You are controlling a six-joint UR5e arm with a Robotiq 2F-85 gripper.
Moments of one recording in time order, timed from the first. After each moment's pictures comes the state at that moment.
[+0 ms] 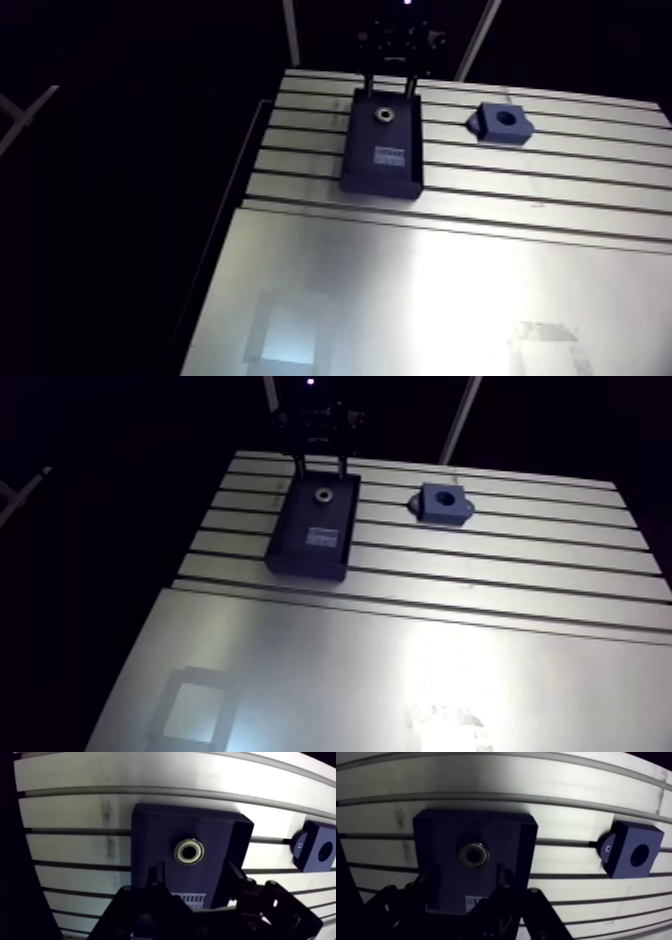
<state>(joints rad) 0.10 -1.01 1.55 -2.00 -1.59 -1.54</state>
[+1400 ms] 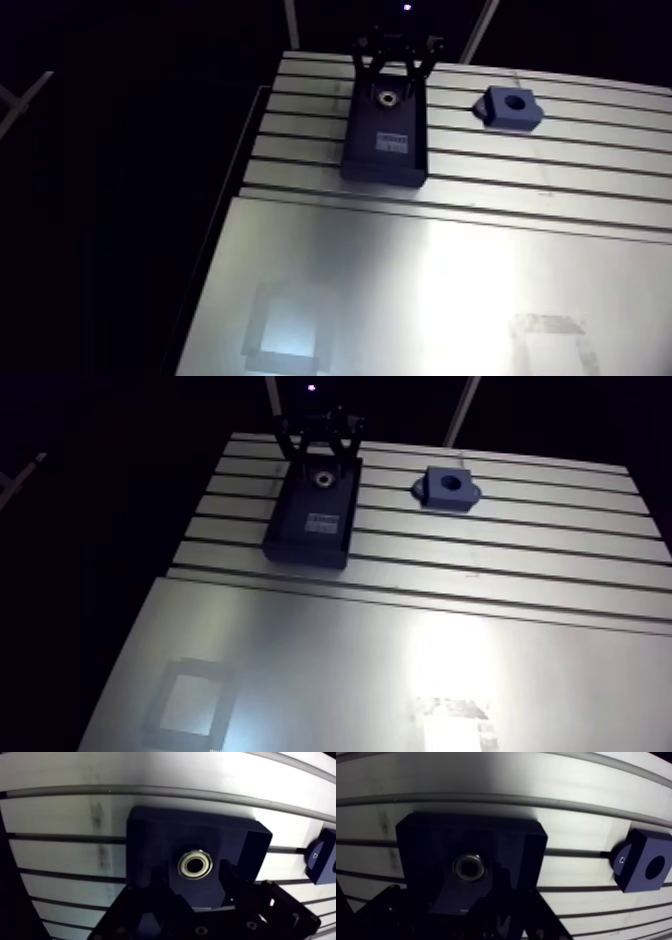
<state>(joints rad) 0.10 -0.96 1.57 -2.04 -1.59 -1.55</state>
